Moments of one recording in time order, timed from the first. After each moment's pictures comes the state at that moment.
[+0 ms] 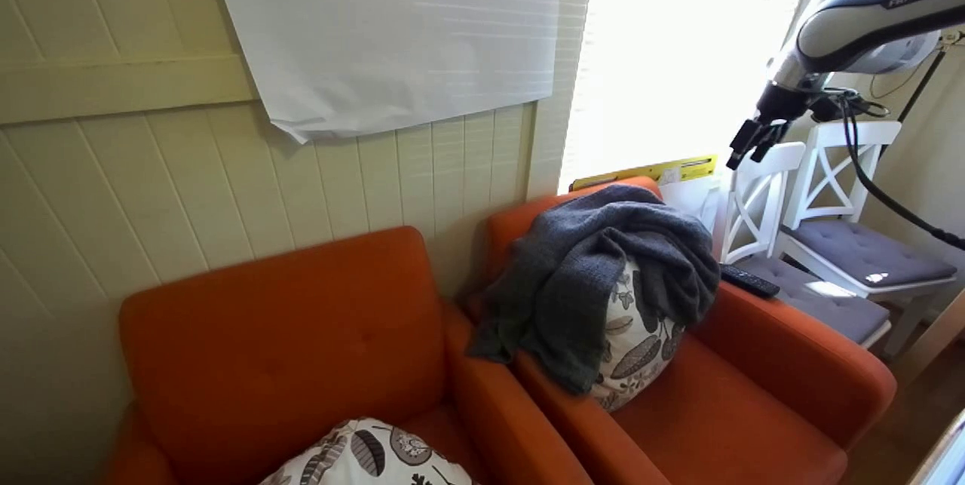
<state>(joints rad) -0.12 -0.08 -0.16 -2.11 0.04 2.19 -0.31</state>
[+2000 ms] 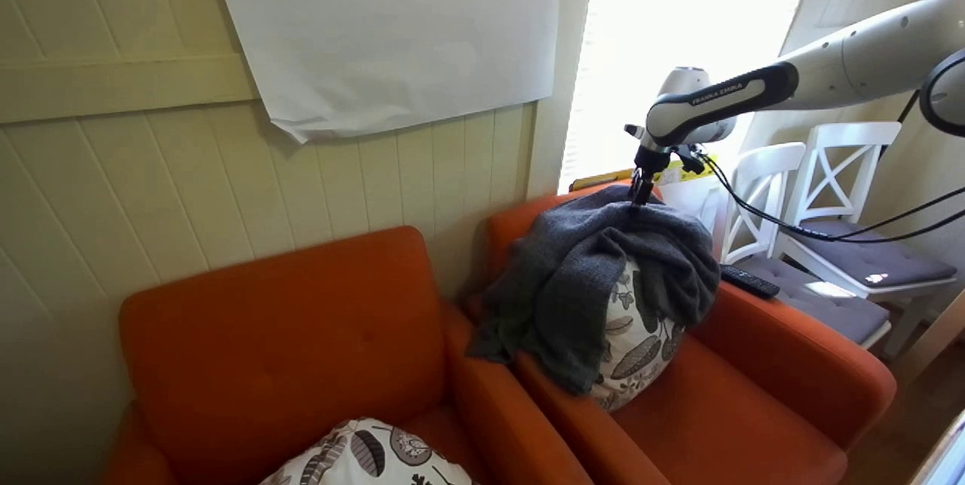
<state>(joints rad) -0.14 0.65 0.00 -1.50 0.05 2.27 -0.93</state>
